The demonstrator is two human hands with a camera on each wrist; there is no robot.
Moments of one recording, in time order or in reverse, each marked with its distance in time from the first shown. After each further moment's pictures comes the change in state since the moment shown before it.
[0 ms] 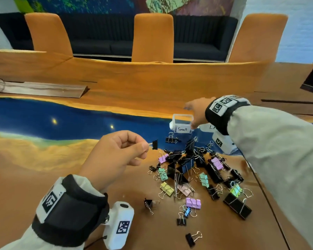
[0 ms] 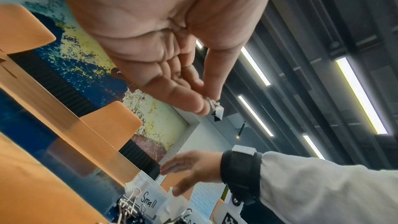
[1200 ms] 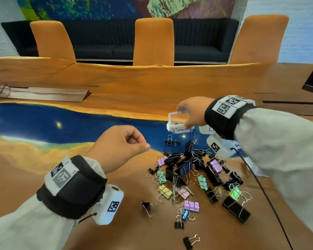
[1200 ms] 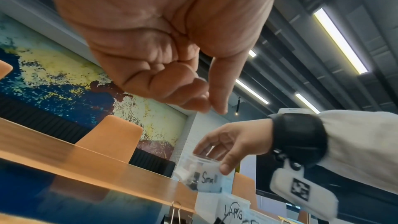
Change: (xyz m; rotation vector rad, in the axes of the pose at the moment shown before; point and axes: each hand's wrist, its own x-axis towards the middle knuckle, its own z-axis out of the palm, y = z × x) left_hand 0.034 0.012 -0.002 0.543 -0.017 0.089; right_hand -0.029 -0.014 -0.019 0.106 0.083 -0.091
